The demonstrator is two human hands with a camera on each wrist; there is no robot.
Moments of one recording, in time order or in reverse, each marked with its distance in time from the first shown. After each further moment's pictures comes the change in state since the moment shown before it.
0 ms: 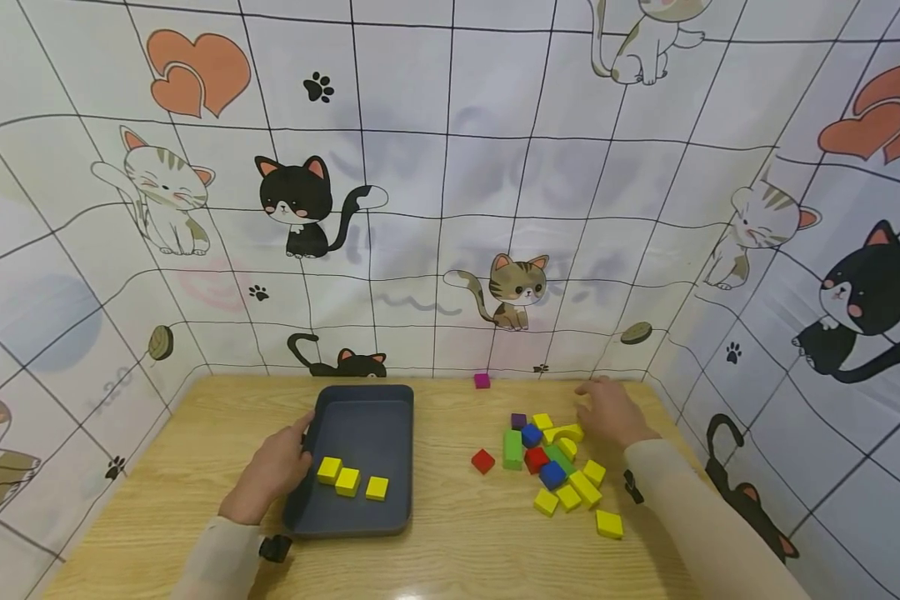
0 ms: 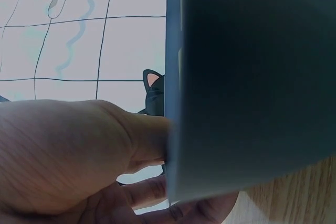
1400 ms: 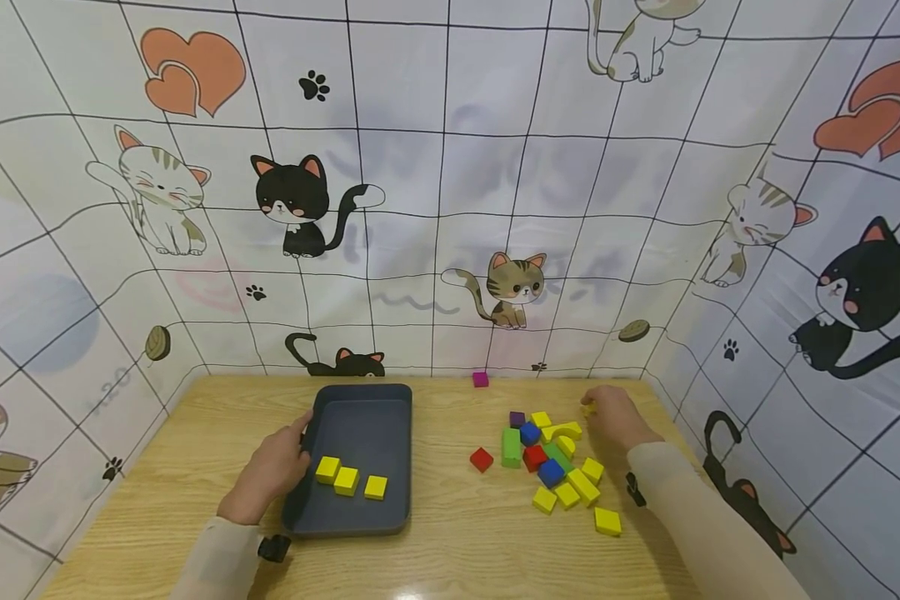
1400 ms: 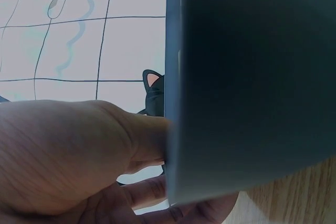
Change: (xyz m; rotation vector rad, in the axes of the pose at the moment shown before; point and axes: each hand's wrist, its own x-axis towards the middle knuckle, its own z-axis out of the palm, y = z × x) left_hand 0.002 -0.002 0.002 0.016 -0.005 -0.002; right_hand -0.009 0.001 -0.007 0.049 -0.047 0.035
